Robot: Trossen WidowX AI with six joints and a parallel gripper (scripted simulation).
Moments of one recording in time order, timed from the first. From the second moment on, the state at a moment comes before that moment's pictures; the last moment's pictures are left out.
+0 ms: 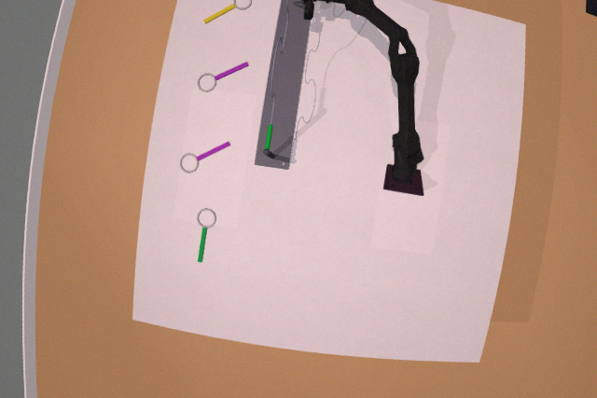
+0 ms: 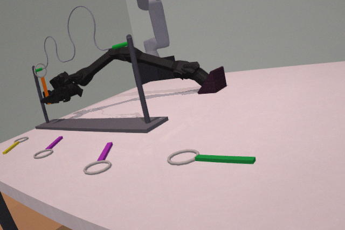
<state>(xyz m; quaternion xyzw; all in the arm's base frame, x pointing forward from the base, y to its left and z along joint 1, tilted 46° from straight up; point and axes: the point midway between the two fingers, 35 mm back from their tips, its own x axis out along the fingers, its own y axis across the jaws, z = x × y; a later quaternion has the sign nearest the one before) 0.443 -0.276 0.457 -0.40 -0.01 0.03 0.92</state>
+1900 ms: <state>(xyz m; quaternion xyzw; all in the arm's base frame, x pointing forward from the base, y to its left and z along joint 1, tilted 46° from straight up) 0.375 -0.187 0.398 -0.17 0.24 -0.01 0.95</state>
